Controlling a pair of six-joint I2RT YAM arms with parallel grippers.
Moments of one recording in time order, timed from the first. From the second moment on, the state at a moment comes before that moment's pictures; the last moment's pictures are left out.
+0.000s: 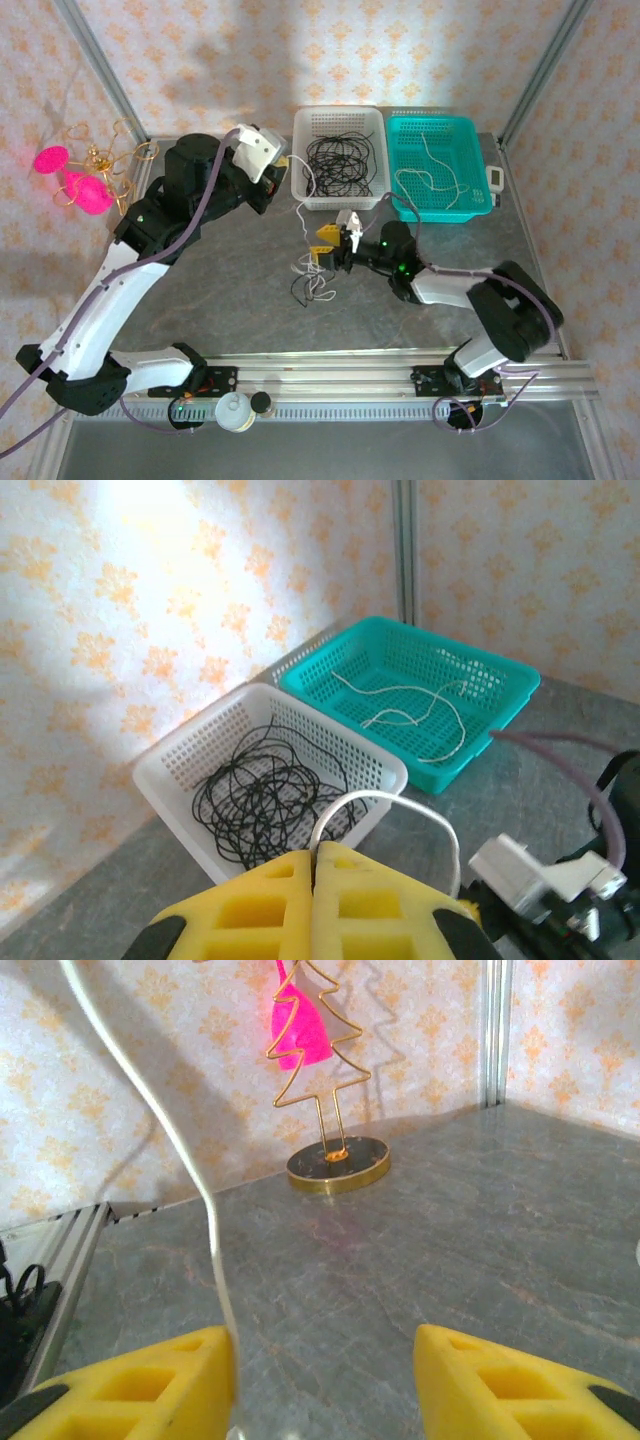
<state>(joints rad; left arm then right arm) -0.56 1.21 1.62 -0.68 0.08 0.20 0.64 1.59 0.58 0.96 -0.64 0.12</state>
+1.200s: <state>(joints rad) -0.57 1.11 1.55 -0.30 -0.01 0.19 0.71 1.88 0.62 1.15 -0.44 0.36</state>
